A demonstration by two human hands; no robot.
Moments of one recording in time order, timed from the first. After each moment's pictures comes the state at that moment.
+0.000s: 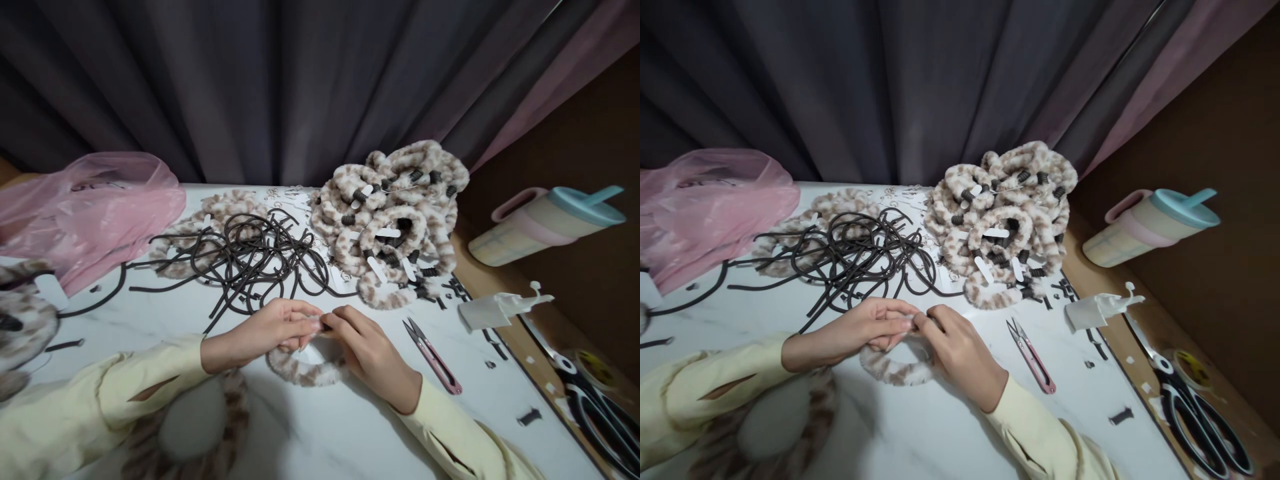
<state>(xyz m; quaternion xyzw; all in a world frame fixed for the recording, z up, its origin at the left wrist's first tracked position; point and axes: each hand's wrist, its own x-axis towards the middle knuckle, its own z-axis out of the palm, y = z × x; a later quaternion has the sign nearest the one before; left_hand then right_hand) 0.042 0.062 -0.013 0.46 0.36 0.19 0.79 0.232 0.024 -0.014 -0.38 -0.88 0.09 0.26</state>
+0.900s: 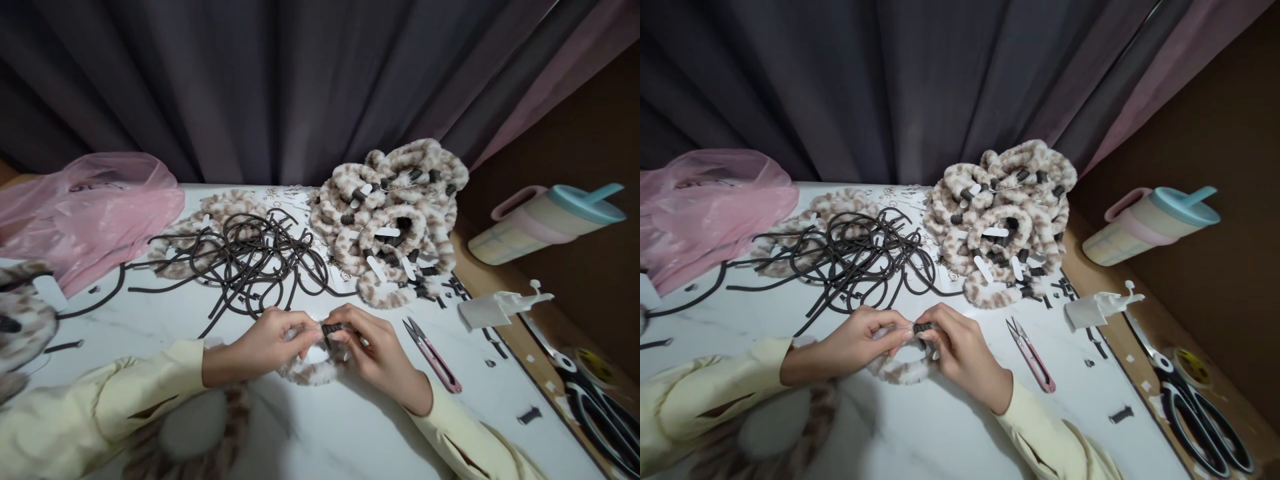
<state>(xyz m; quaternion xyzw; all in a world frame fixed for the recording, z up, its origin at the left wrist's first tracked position) 0.042 0.050 -0.007 0.69 0.43 0.18 0.55 0.233 0.026 -0.008 -0.40 -0.80 0.28 0.37</state>
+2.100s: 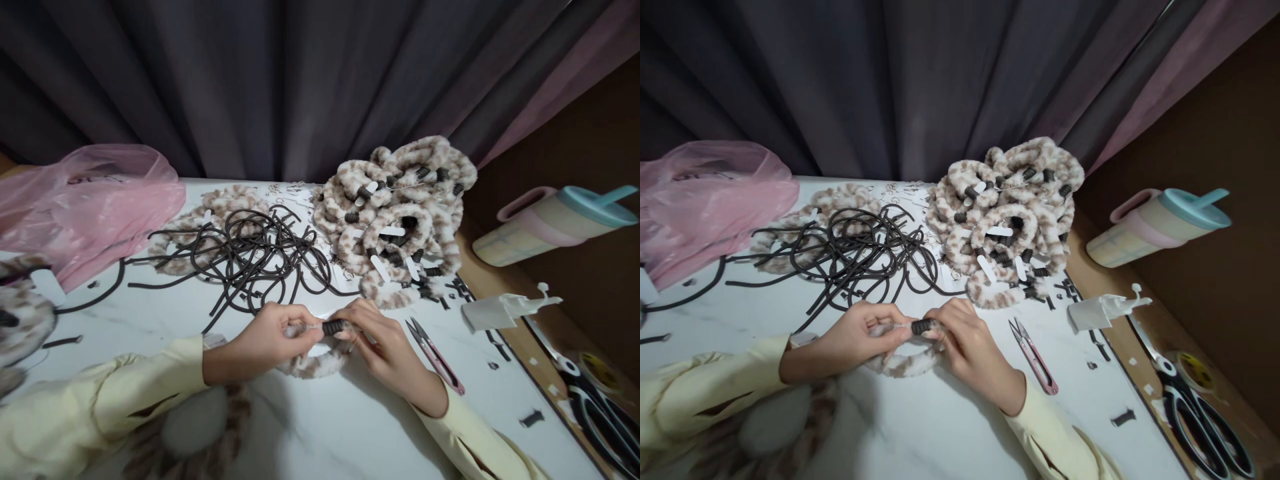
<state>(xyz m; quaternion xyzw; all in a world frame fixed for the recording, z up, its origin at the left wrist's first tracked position) 0.041 0.049 -0.009 0.63 0.44 0.23 0.60 0.240 0.029 -0.003 -0.39 -0.83 0.24 0.32</state>
